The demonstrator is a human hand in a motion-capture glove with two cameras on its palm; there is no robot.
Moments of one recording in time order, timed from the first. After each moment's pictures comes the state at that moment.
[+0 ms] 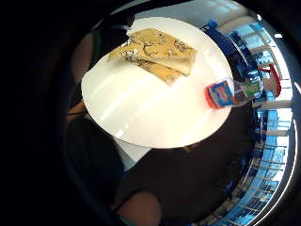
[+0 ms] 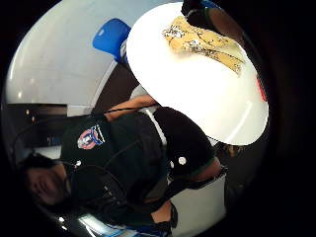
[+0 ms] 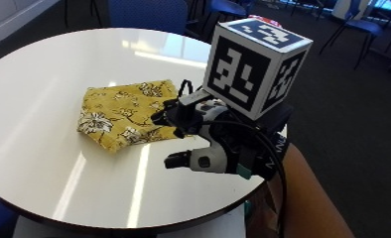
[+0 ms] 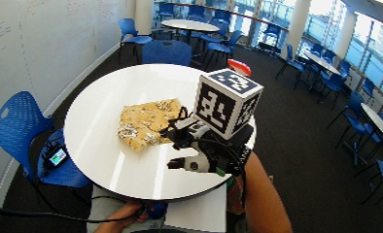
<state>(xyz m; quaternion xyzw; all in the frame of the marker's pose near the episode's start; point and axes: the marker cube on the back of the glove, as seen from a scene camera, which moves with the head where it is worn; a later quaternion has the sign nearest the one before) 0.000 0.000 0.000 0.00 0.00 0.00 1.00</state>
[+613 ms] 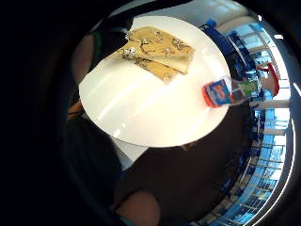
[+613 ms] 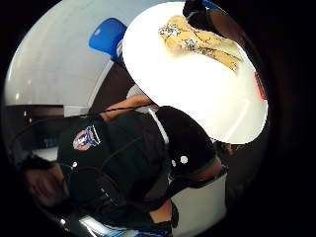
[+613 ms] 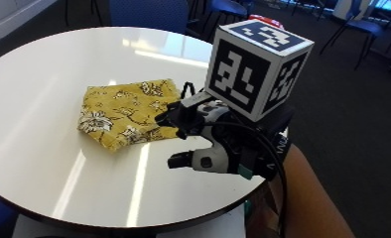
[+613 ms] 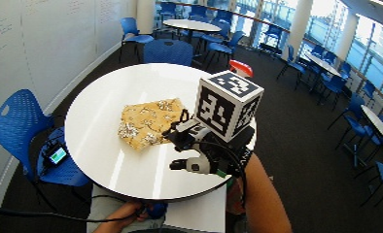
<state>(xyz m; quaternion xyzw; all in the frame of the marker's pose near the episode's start) 0.005 0.002 0.002 0.00 0.01 0.01 1.00</state>
